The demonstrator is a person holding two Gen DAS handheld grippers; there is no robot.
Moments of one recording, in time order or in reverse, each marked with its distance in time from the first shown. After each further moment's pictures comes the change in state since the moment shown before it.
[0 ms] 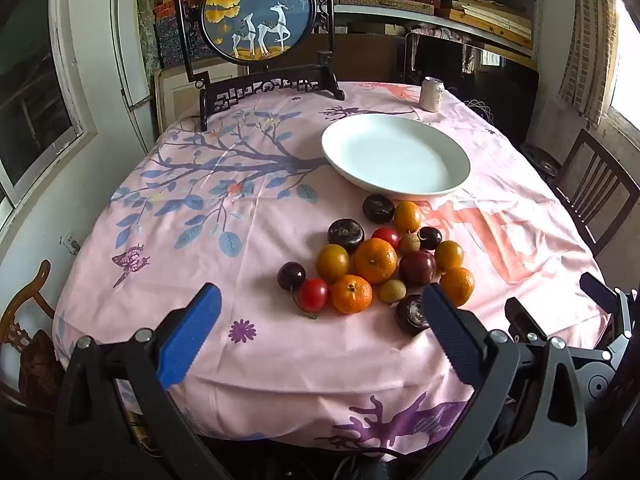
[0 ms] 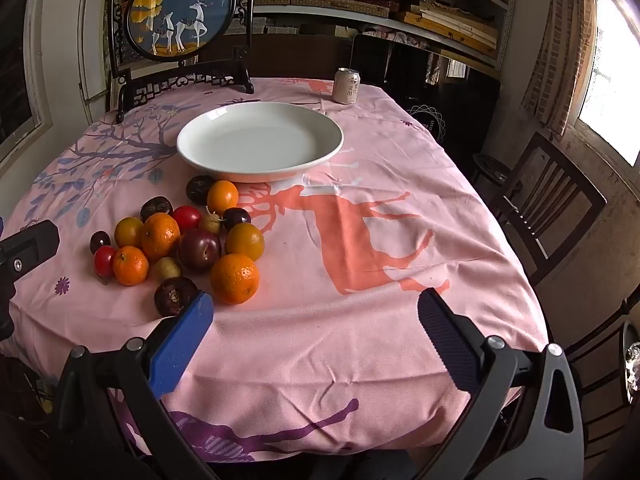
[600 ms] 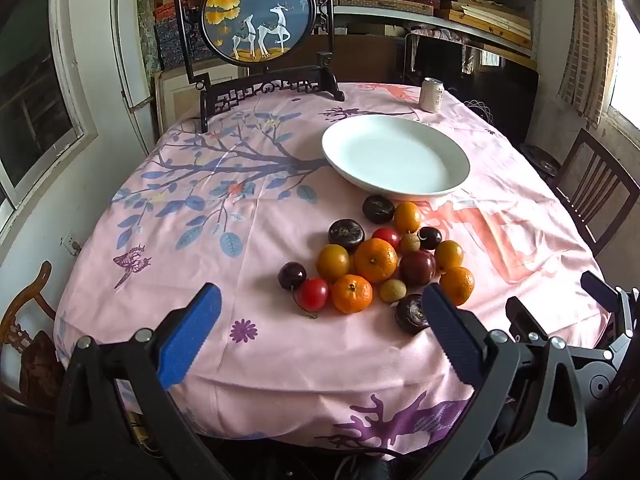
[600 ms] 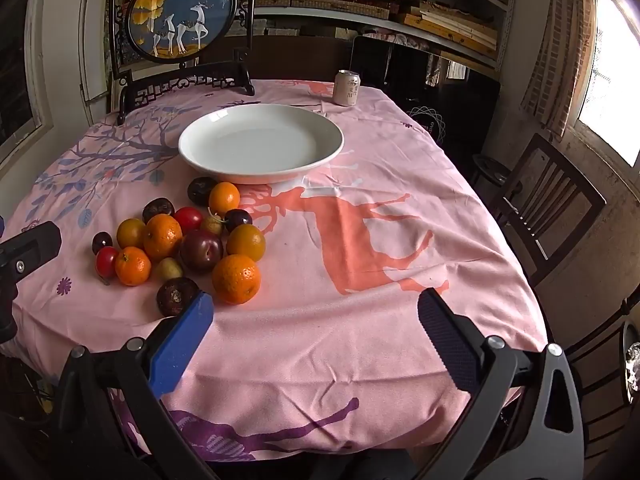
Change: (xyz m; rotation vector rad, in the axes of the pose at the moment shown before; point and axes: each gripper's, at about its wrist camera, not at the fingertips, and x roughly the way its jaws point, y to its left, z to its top) left arm -0.001 -0.001 0.000 0.008 -0.010 0.001; right arm -0.003 0.001 0.000 -0.001 -0.003 -0.002
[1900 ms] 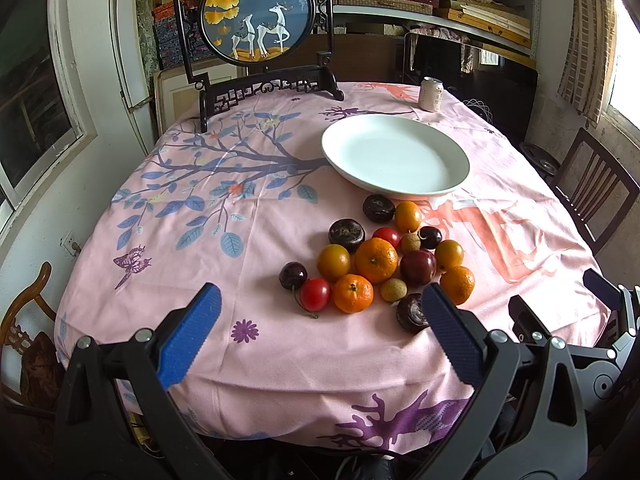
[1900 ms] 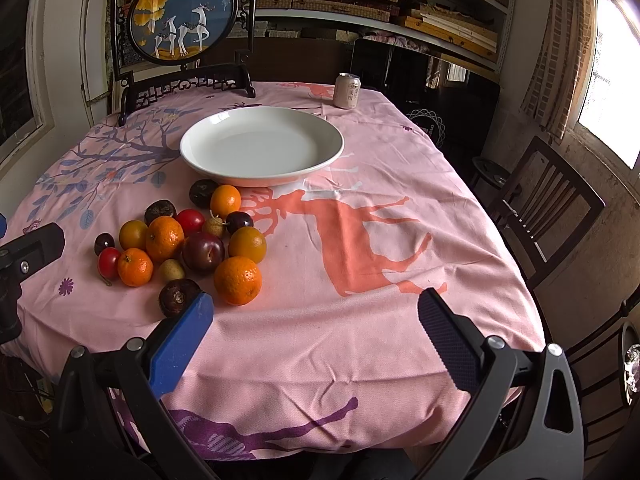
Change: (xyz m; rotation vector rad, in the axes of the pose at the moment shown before) left arm 0.000 0.000 0.000 0.001 0.001 0.003; right arm -0.003 0.000 0.001 -0.001 -0.005 -0.002
